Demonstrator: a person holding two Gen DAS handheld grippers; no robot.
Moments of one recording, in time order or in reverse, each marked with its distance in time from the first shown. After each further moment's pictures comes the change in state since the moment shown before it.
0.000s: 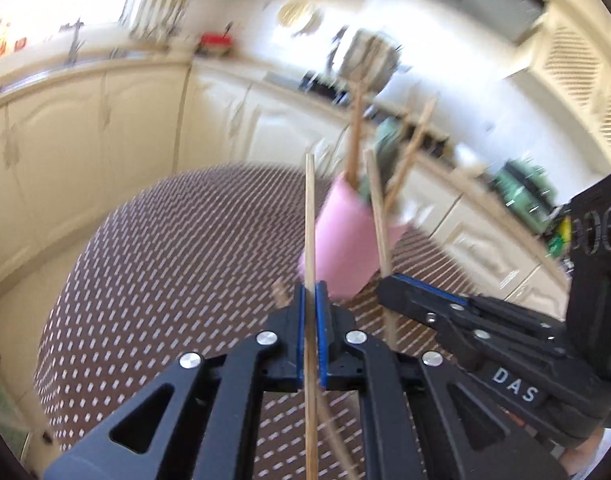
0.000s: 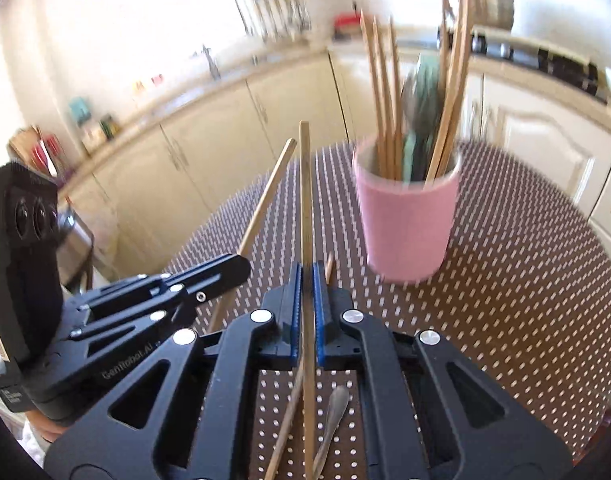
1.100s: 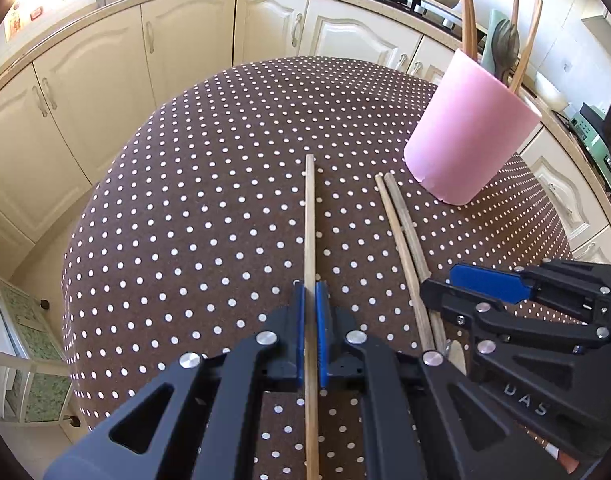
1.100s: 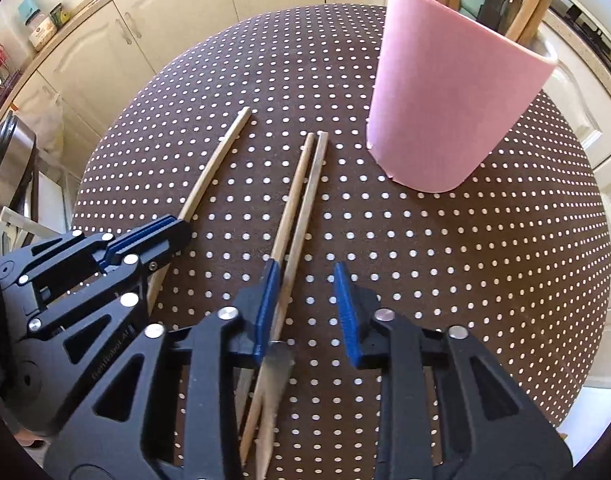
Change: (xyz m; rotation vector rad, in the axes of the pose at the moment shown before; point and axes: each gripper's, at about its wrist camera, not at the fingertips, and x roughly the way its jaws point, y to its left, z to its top) left arm 0.051 0.049 -0.041 -0.050 0.368 0.267; right arm 0.107 0.026 -0.015 -0.092 0.529 -0.190
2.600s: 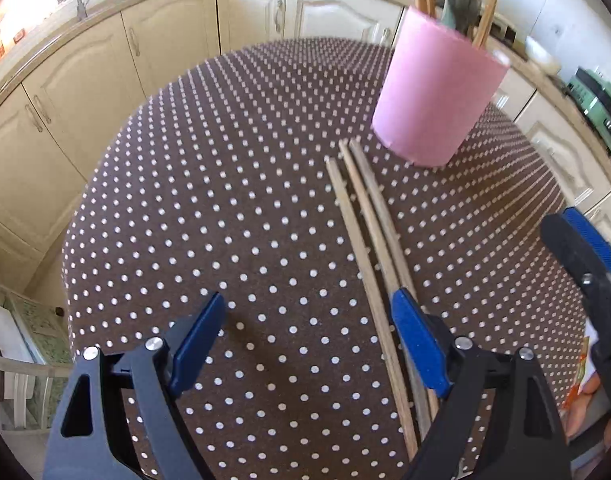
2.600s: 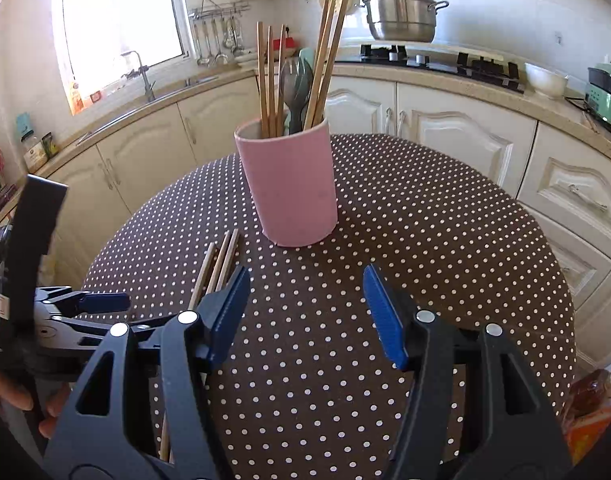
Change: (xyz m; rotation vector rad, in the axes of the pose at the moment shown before) left arm 0.003 -0.032 -0.011 0.084 0.079 0.049; right arm -0.086 -0.086 -0.115 0.211 -0.569 -0.062
